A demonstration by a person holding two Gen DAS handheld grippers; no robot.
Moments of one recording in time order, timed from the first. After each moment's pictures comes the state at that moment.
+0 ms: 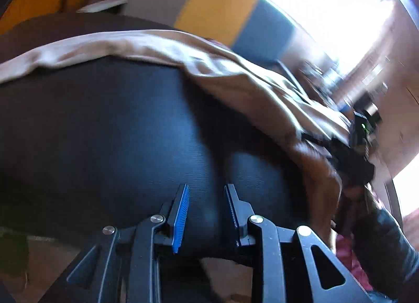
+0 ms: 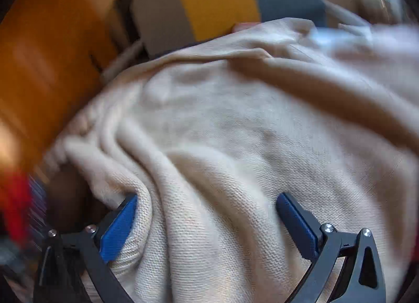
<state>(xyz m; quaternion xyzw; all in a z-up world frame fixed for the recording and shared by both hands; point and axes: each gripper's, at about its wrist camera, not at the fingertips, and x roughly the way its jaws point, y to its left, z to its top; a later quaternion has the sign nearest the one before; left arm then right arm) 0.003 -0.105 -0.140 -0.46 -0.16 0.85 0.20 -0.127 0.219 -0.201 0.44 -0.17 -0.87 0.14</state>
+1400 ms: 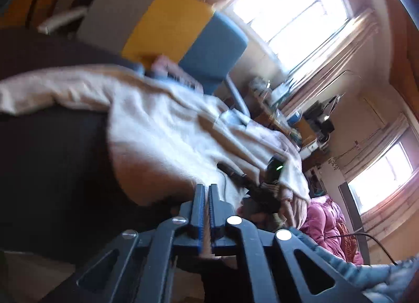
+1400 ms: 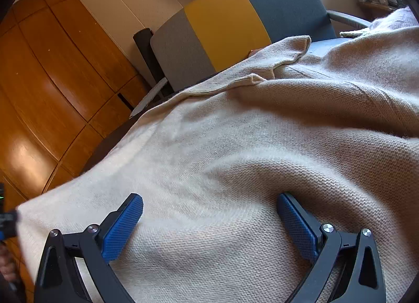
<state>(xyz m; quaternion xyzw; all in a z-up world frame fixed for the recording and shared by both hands) 0.005 -0.120 -0.015 -0.39 -0.24 0.83 0.32 -0.125 0.248 -0.215 0.37 -0.21 -0.89 0.20</state>
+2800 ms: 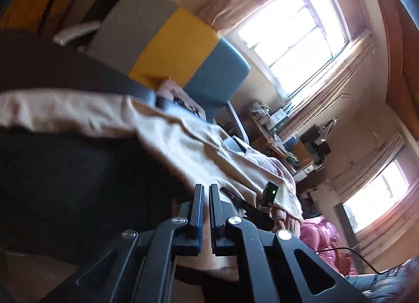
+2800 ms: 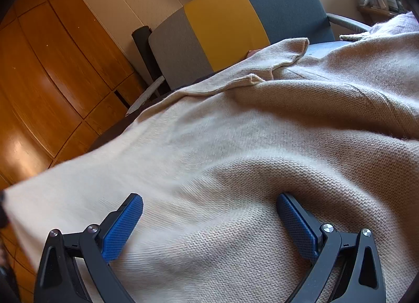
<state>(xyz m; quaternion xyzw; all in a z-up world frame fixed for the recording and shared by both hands) -0.008 -0.160 0.006 -0.38 -0.25 0.85 0.27 -0.124 0.243 -0.214 0.37 -0.19 -0.89 0.19</state>
